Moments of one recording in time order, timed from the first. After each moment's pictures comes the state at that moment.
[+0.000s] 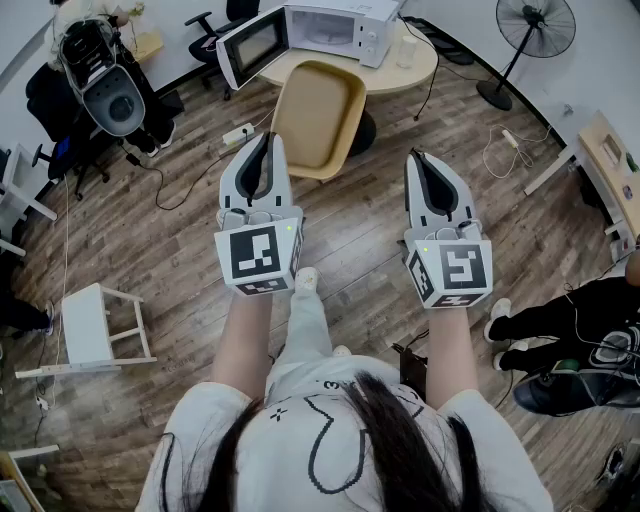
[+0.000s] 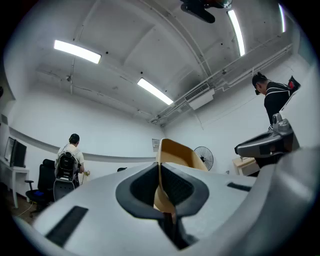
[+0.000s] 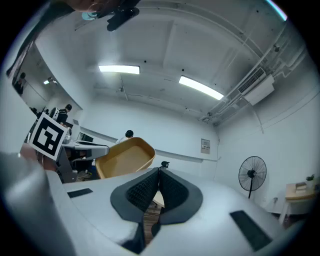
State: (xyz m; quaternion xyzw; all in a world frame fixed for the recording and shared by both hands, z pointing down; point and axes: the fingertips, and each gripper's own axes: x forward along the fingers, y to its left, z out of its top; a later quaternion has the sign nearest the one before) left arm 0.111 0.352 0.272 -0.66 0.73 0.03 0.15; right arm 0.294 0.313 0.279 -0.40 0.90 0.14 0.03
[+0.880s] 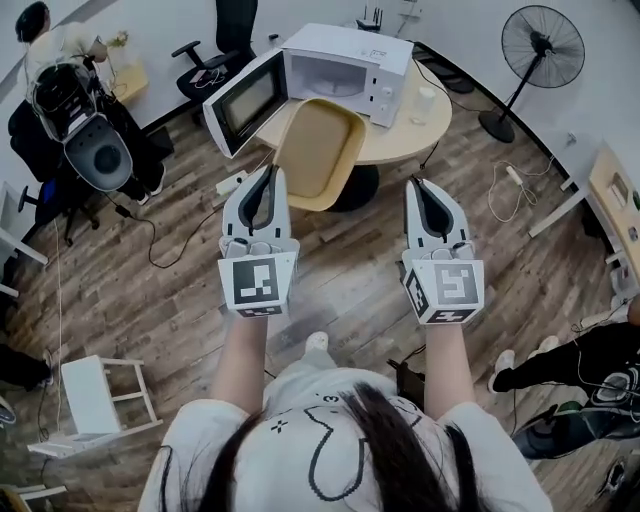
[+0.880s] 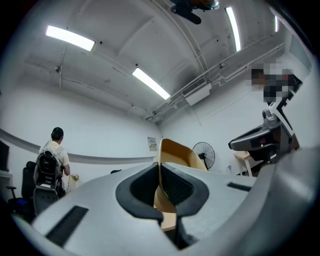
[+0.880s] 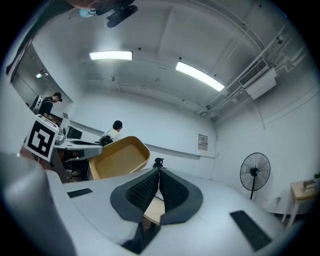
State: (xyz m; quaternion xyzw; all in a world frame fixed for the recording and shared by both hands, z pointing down) left arm -0.018 0.125 0.275 -0.69 0.71 0.01 0.17; right arm 0.169 0.080 0.278 -0.43 0.89 0.13 0.02
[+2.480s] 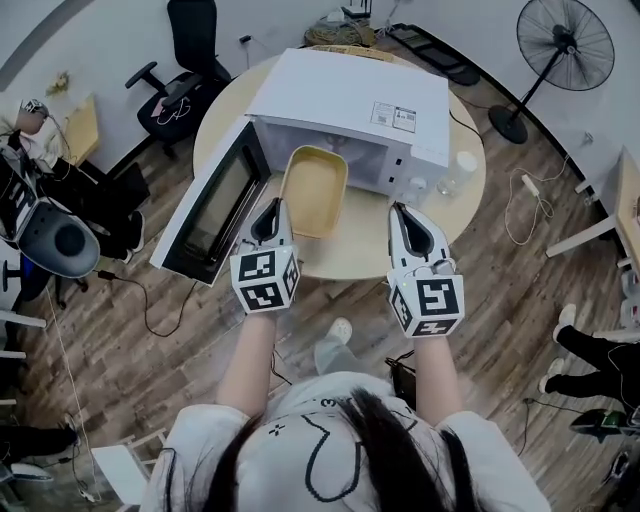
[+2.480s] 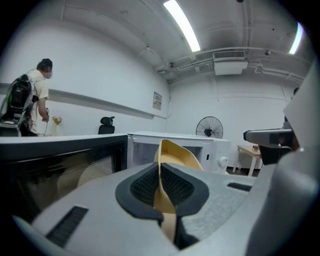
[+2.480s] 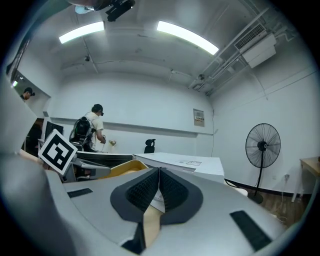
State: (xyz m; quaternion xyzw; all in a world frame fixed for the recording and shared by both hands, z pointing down) left arm -0.173 -0.327 0.434 -0.72 0.69 -0.05 -0.10; right arm 0.025 -0.325 0.371 -0.46 0.89 0.03 -0.03
